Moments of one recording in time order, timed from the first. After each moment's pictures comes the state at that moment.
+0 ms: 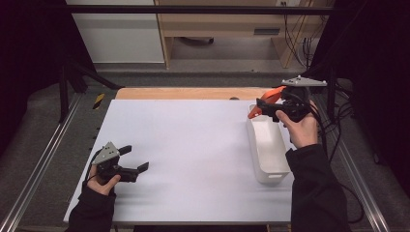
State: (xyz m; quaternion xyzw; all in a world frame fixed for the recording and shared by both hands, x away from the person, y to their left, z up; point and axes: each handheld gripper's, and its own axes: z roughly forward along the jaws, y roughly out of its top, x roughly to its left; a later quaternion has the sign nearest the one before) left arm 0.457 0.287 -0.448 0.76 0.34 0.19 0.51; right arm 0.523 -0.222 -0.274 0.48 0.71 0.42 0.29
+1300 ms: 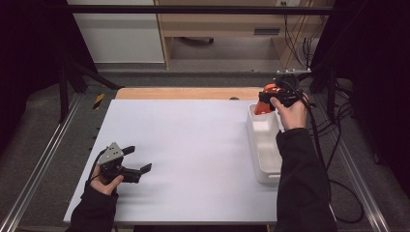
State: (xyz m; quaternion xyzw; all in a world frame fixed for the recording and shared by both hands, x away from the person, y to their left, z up) left arm 0.460 0.281 -0.451 0.77 0.33 0.19 0.51; right arm 0.591 -0.227 -0.301 0.59 0.68 0.33 0.29
